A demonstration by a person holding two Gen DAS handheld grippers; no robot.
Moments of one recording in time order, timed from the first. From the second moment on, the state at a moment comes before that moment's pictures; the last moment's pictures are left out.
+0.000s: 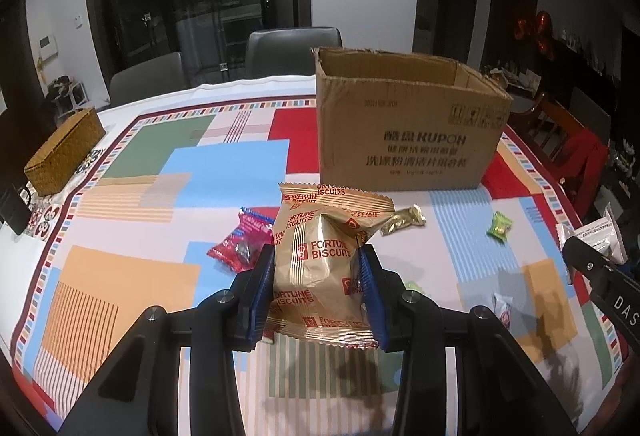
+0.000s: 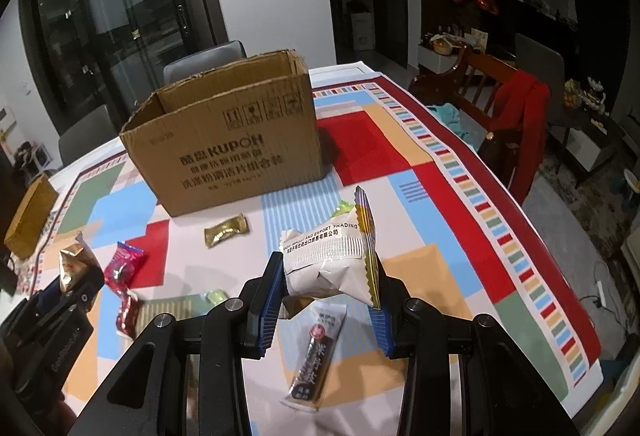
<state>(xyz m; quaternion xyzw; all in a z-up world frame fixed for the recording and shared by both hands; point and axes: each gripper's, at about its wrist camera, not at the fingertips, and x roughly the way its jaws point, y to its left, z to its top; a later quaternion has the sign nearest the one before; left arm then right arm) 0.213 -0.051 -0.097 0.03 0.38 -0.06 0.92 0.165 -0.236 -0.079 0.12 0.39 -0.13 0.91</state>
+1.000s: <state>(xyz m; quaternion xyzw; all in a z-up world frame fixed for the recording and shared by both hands) 0.263 -0.081 -0.051 0.05 0.36 -0.08 0.93 0.227 -0.243 -0.025 0.05 0.34 -0.08 0.93</state>
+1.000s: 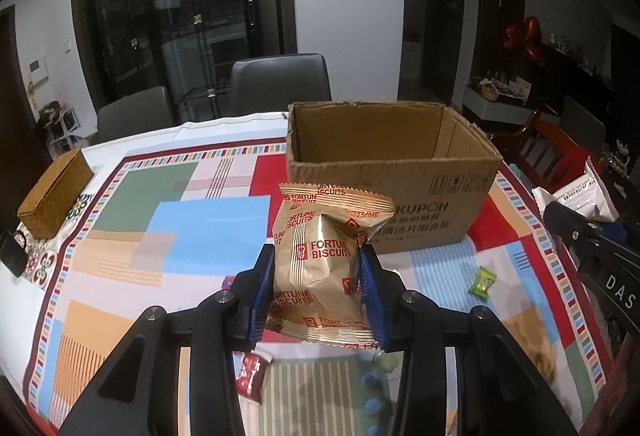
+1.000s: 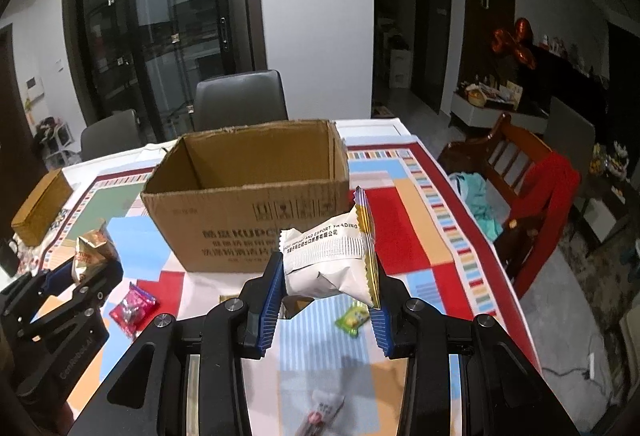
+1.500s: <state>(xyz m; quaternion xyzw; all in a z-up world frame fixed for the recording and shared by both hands) 0.303 -0.097 -0.025 0.05 0.34 -0.10 0.93 0.267 -0.248 0.005 0.02 0.32 -0.07 0.94</state>
